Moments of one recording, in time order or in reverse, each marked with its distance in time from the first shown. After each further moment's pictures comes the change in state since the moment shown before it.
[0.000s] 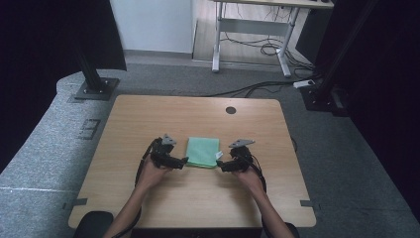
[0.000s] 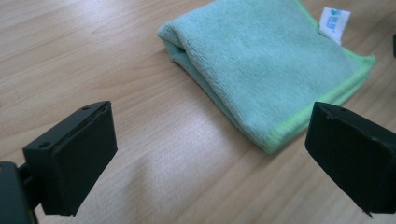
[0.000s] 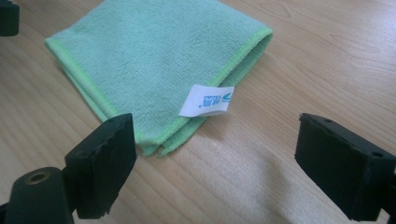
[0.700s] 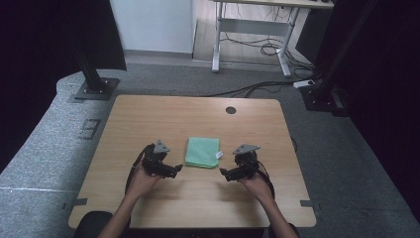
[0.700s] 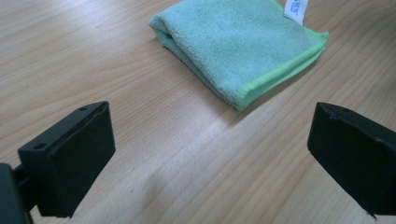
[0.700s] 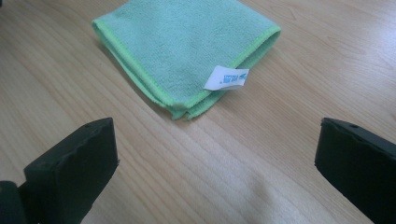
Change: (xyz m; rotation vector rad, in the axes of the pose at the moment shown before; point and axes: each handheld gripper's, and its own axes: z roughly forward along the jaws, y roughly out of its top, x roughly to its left) left arm -0.012 -0.016 -0.040 -0.010 0.000 0.052; right arm 0.014 -0.007 -0.037 0.006 0.005 -0.079
